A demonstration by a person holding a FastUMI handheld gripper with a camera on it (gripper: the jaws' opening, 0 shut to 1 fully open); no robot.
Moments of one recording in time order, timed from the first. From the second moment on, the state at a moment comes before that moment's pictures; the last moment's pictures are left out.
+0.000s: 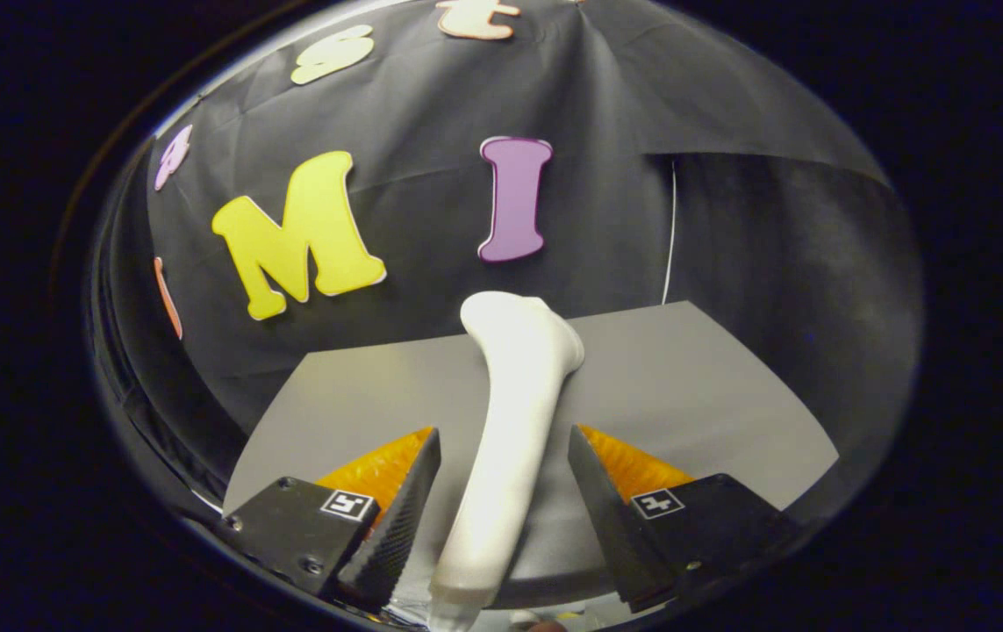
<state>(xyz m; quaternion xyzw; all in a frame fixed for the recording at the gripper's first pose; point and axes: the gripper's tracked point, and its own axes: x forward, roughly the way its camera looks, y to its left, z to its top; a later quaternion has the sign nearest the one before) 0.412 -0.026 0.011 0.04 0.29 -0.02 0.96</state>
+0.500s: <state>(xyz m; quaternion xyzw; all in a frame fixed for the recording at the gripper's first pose) 0.428 -0.030 -0.009 0.05 0.35 -0.06 0.93</state>
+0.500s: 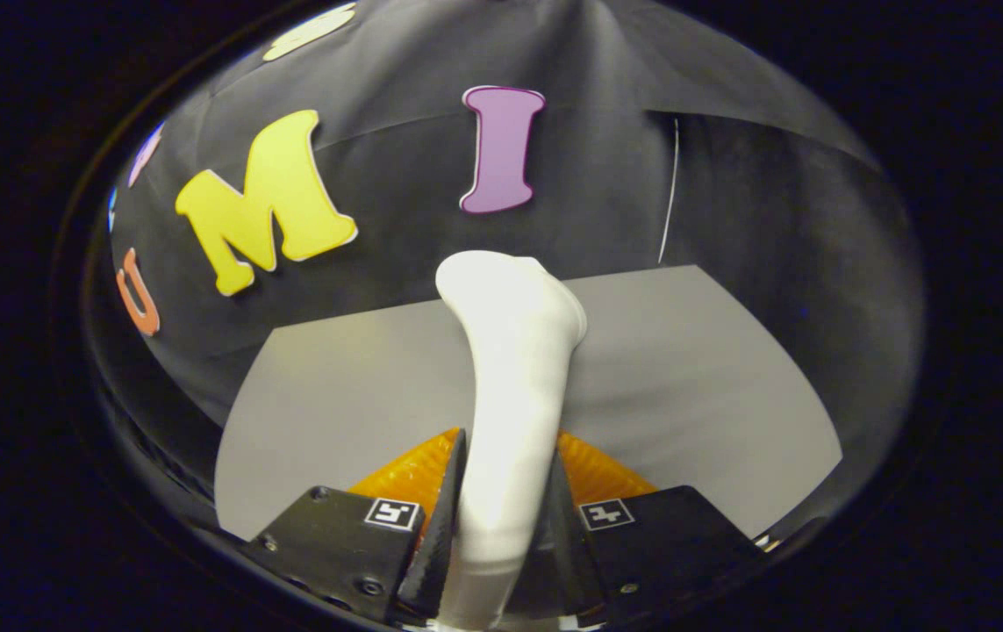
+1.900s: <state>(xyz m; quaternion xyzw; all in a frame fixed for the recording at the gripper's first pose) 0.245 0.139 0.163 0.06 0.03 -0.01 1.00</state>
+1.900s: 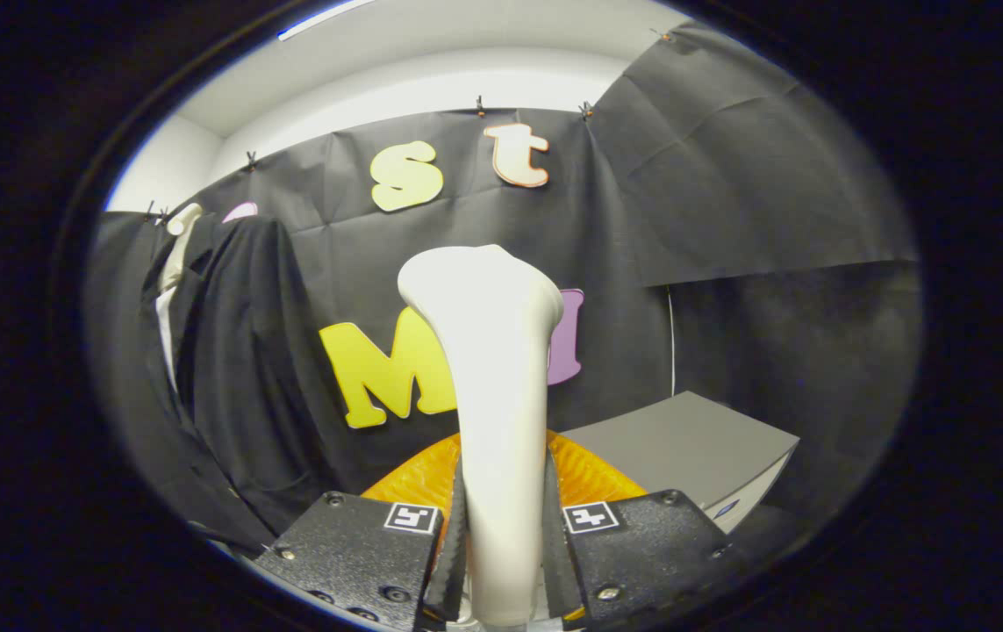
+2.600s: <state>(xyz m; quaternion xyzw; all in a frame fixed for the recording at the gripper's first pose) 0.146 0.282 0.186 0.00 -0.08 0.01 1.00</state>
